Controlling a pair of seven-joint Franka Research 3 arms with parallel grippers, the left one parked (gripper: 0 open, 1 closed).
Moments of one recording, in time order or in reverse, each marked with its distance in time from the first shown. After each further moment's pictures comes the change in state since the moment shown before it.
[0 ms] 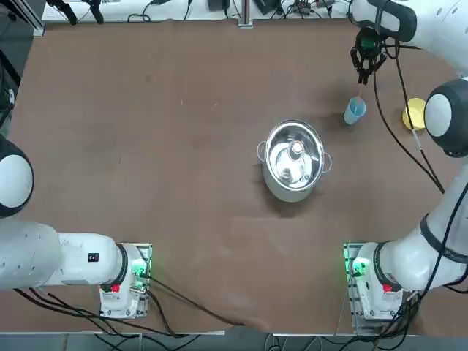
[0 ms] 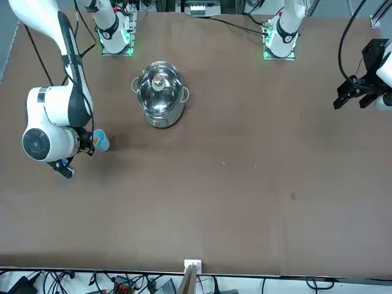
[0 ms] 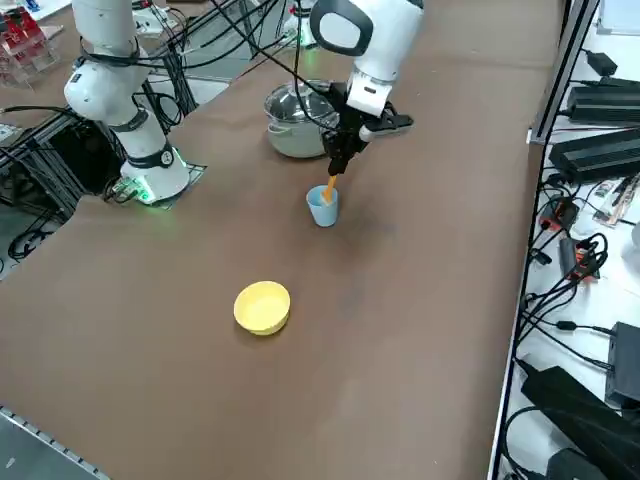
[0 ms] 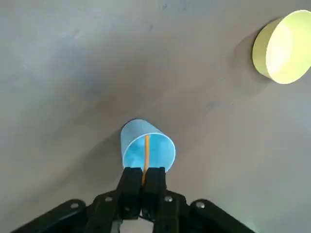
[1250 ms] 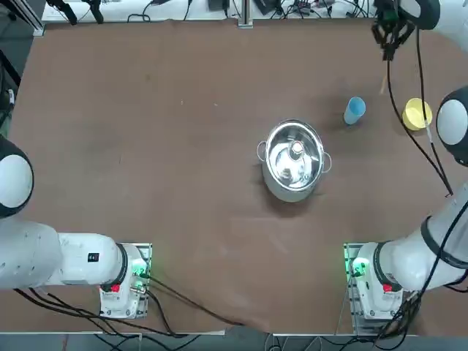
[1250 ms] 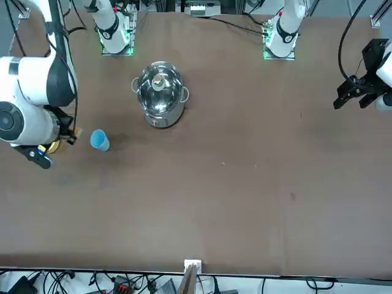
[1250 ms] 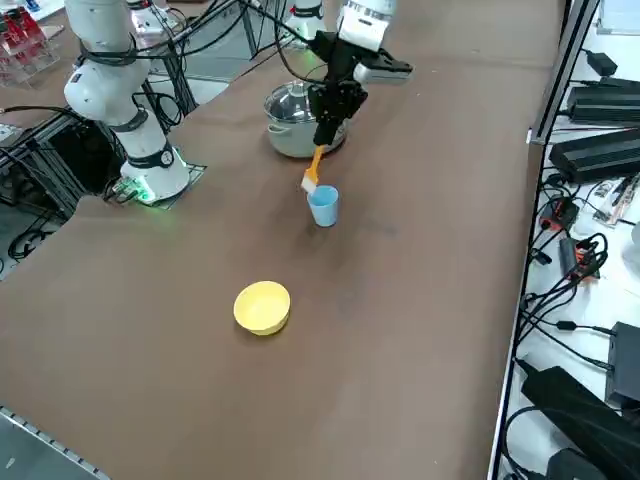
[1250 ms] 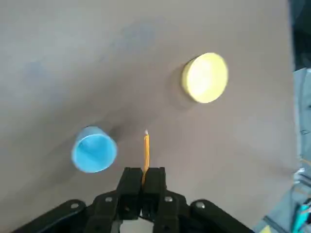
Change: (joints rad) arm 0.001 -0.102 -0.013 0.118 -0.231 -0.212 -0.081
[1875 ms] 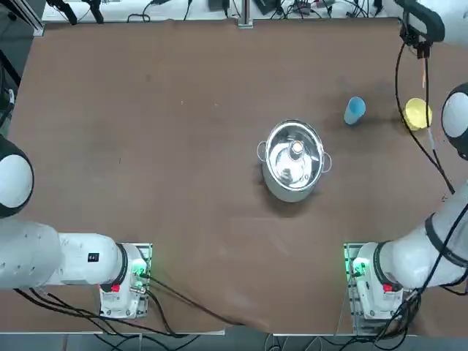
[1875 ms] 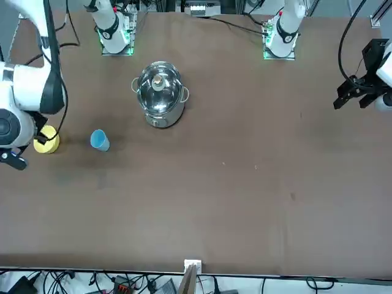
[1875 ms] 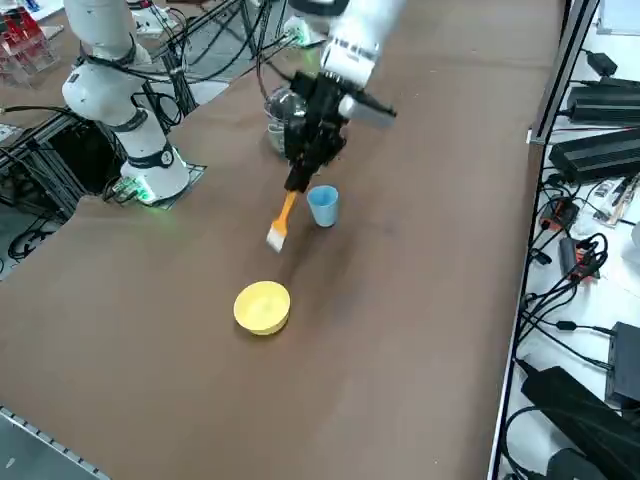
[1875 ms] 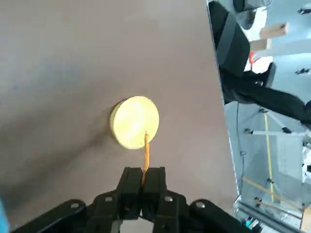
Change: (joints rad) arm -0.090 0.015 -0.025 -0.130 -0.261 0.167 -0.050
